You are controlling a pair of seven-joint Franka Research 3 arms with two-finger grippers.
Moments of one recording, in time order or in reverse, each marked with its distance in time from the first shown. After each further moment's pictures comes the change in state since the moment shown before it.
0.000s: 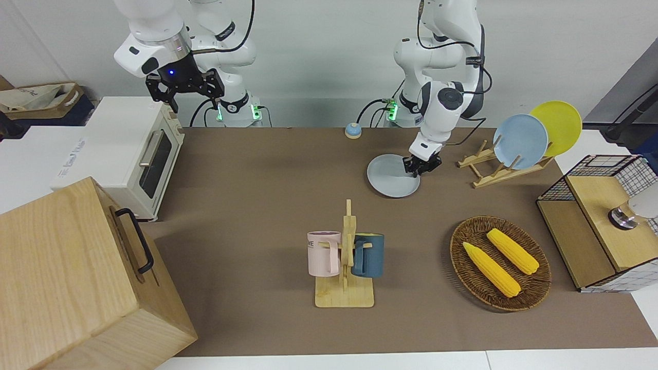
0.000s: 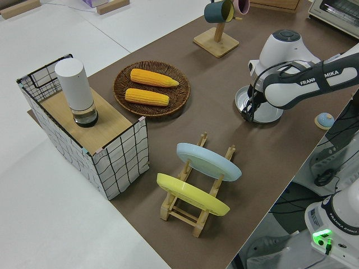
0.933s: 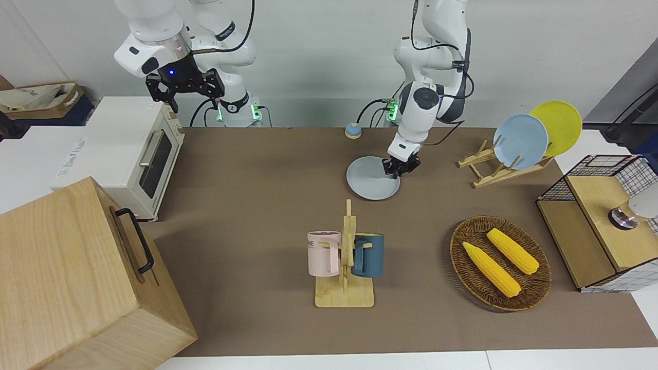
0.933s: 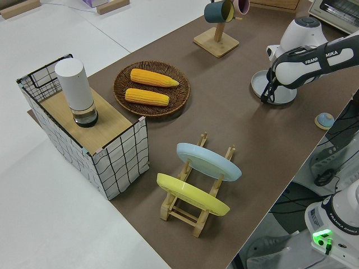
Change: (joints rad) left arm -0.233 0.092 -0.025 0.094 -0.033 0.041 -0.304; right arm 0.000 0.000 0.000 0.000 0.000 0.000 0.000
